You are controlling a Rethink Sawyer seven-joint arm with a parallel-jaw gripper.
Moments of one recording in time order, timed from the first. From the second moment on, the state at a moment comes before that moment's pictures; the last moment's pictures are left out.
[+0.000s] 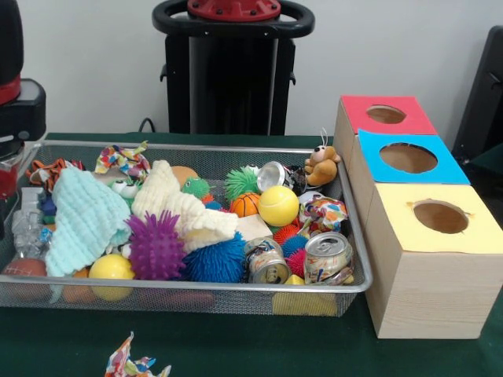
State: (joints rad) arm -0.51 -0.30 -0.30 1.24 0.21 0.62 2.23
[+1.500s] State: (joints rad) arm -0.45 -0.29 -0.30 1.25 0.28 0.67 2.23
